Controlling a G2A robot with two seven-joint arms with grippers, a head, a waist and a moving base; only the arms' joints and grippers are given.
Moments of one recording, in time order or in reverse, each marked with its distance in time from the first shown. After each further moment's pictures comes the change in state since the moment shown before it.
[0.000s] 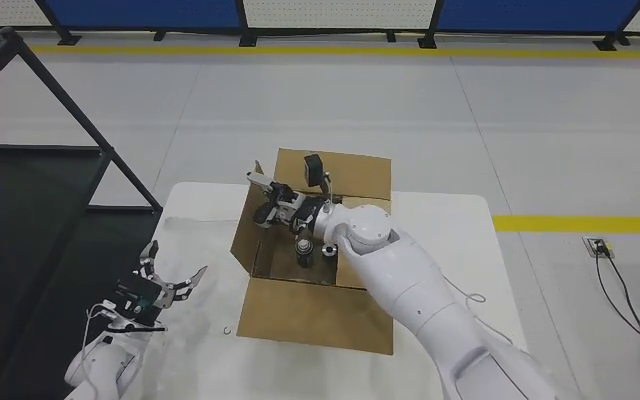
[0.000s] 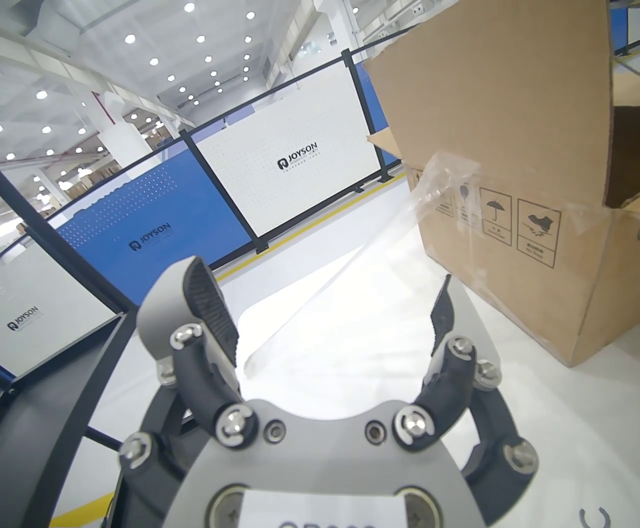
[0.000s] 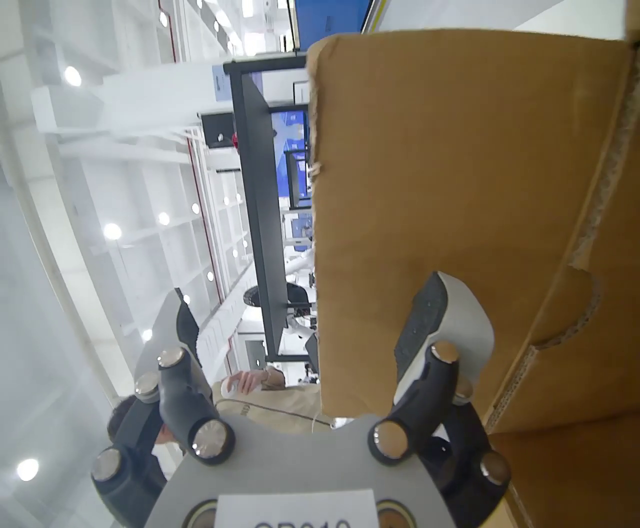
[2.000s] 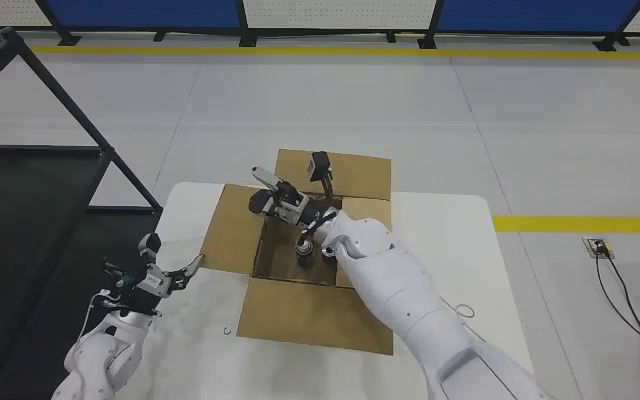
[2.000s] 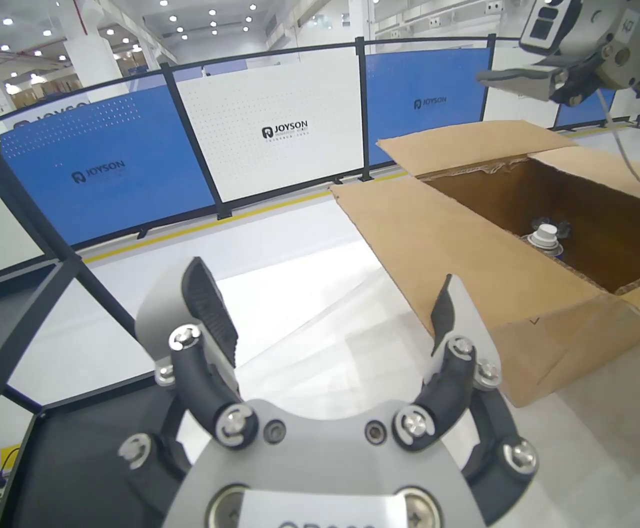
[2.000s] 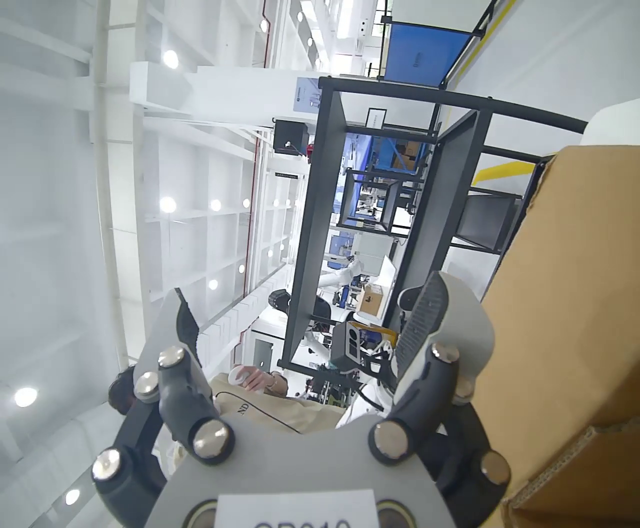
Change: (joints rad) left arm -0.045 0.002 0.003 0.000 -0.285 -0.148 -0.210; right arm -0.005 -0.068 0.143 0.156 -0.041 -0.377 0.140
